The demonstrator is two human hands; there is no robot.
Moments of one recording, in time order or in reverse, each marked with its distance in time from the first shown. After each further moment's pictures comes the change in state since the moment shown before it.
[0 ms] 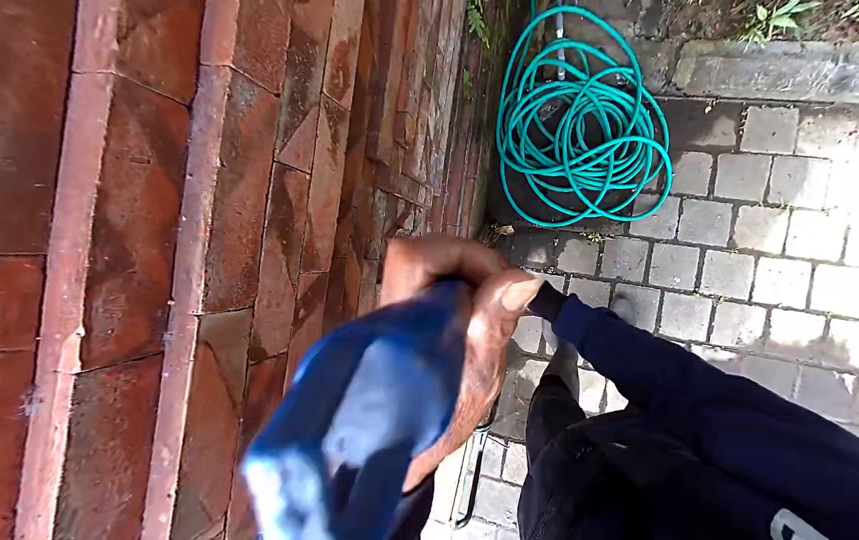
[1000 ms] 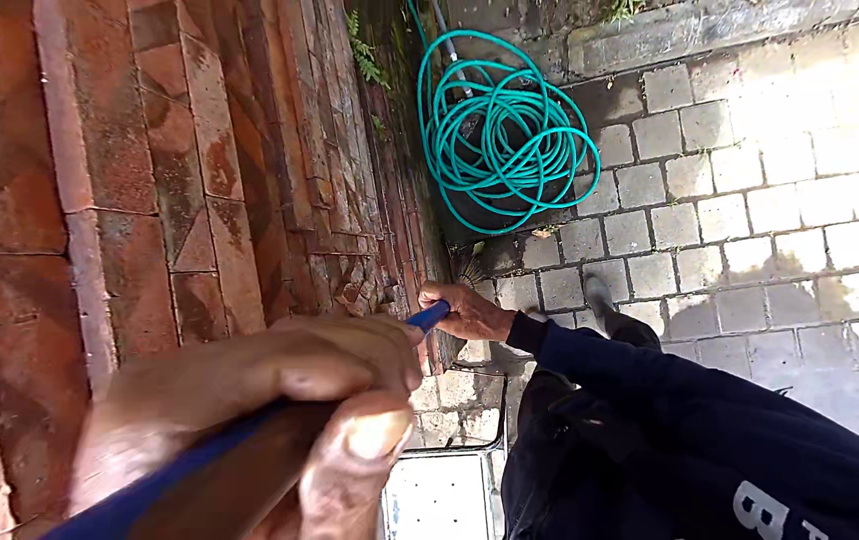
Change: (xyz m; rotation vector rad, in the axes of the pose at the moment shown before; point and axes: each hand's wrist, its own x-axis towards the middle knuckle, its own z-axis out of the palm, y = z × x) left_hand 0.029 0.053 0.002 -0.146 -0.353 -0.064; right_hand -0.048 -0.038 -0.028 0.102 0.110 -0.021
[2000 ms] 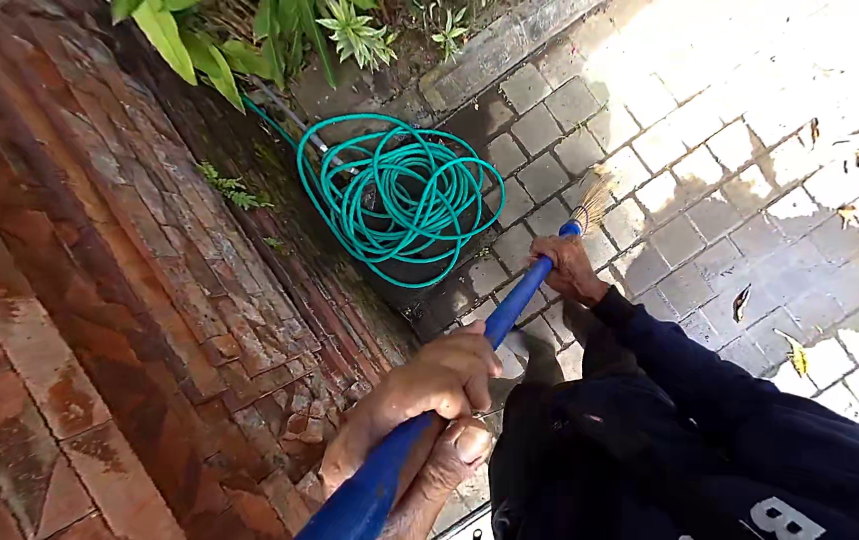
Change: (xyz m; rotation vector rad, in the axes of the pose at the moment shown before) left_hand 0.053 -0.014 0.186 -0.425 -0.618 0.137; right_hand -0.236 -0.016 -0.246 -0.855 0.710 0.362
